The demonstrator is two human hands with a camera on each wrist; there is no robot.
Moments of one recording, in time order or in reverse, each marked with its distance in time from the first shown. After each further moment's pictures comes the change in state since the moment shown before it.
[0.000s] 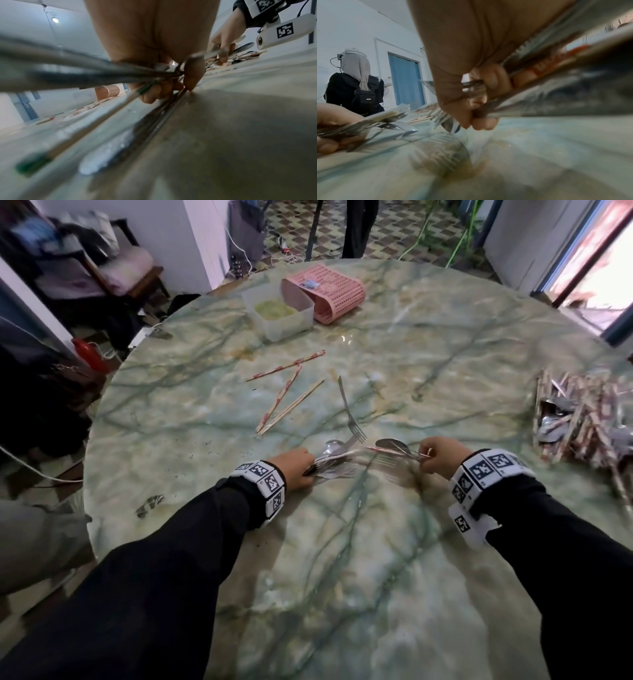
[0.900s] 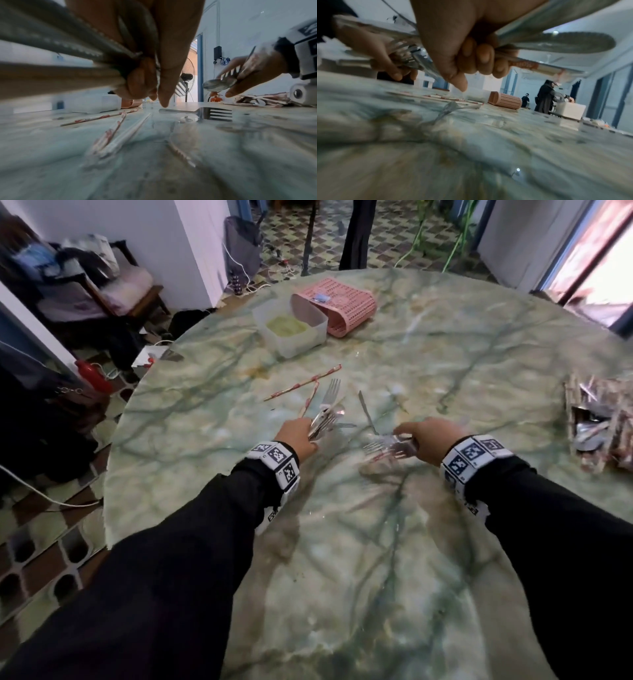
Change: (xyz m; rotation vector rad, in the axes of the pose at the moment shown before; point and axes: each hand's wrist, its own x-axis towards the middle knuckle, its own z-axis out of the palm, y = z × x) left_hand 0.020 -0.039 -0.065 -0.264 0.316 -0.181; right_hand 0.026 -0.083 -0.012 -0.413 0.159 -0.219
